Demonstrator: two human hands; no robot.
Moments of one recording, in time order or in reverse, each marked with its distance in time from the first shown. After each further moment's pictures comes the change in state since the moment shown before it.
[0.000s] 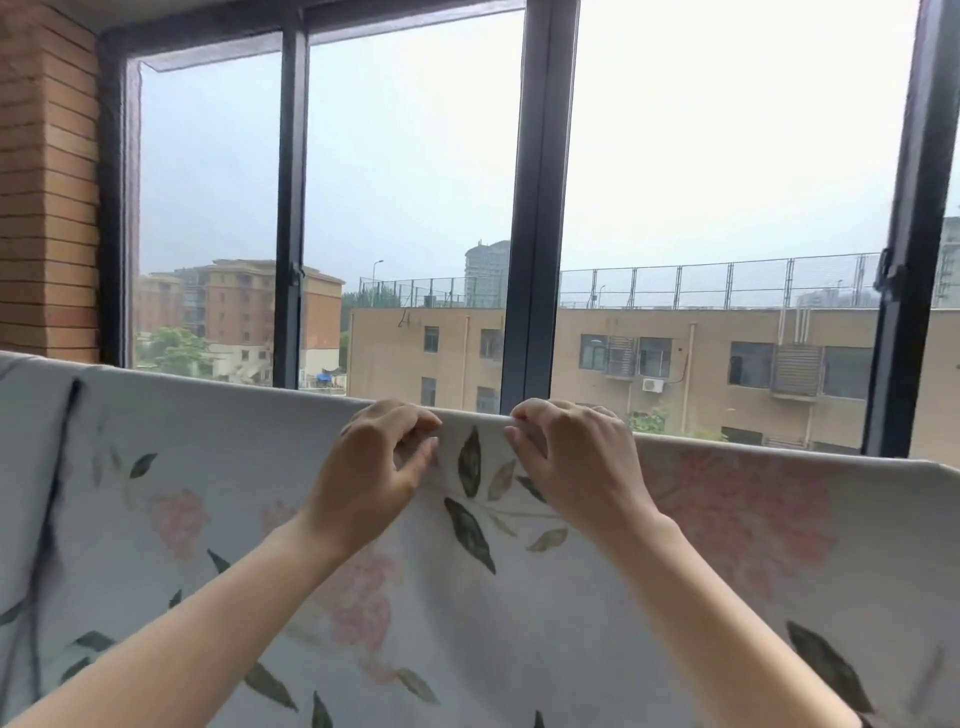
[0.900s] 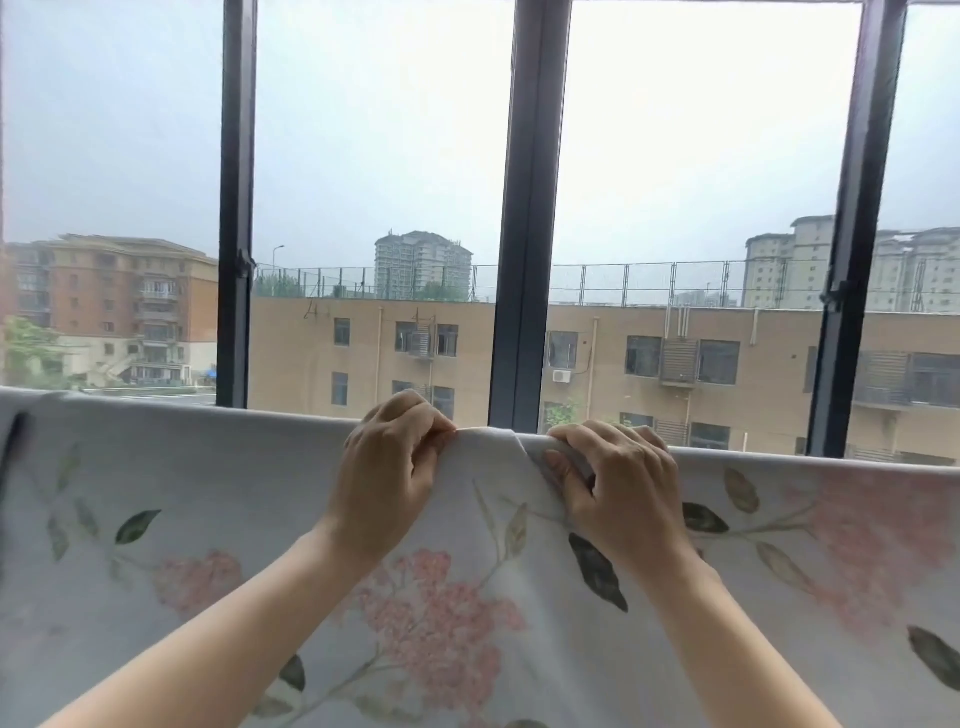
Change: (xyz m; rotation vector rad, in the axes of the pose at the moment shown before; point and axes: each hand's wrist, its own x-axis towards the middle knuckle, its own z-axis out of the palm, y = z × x) left_hand 0.028 -0.123 -0.037 -0.155 0.076 0.146; right_hand 0.019 -0.079 0.064 -0.166 0.094 0.152
